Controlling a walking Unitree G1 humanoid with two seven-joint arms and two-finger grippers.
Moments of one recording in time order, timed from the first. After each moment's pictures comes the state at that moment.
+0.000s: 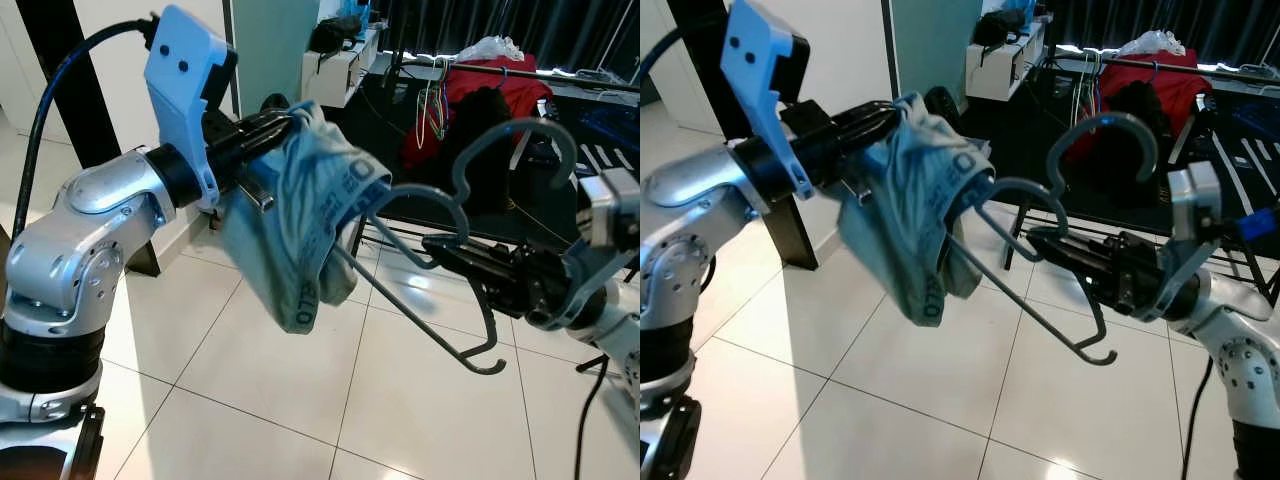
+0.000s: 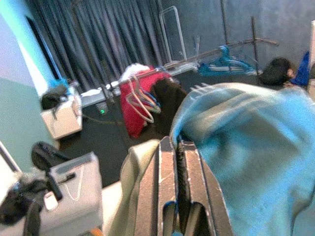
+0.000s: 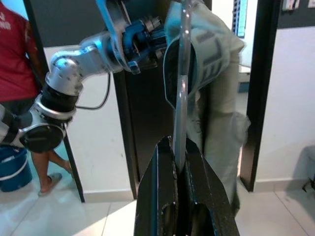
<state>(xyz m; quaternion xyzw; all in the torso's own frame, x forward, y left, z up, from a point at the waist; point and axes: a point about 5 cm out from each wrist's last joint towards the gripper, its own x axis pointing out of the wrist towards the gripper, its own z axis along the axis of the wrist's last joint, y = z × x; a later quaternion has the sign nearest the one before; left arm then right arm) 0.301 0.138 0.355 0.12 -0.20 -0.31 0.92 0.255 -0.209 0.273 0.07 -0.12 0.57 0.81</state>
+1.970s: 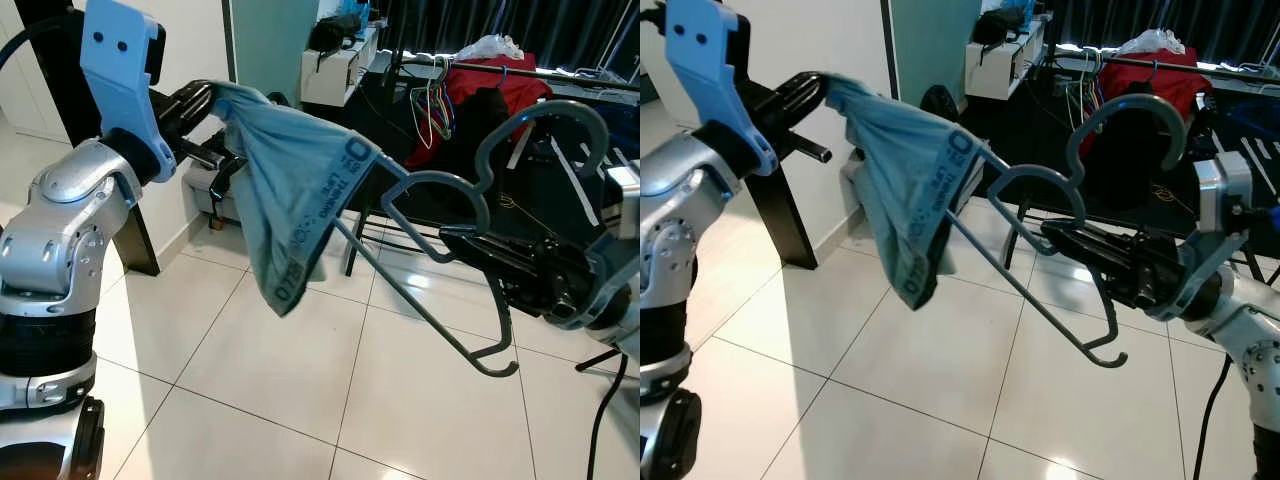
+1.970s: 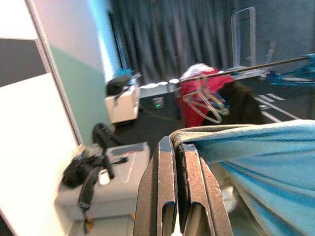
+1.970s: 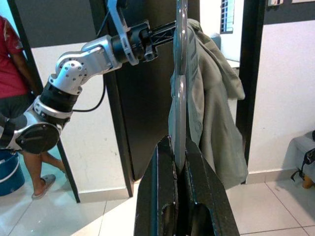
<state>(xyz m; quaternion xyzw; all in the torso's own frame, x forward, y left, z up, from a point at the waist) 0.323 0.184 0.360 0.08 -0.22 -0.14 0.96 0.250 -0.218 0.277 0.06 -0.10 0.55 0.83</state>
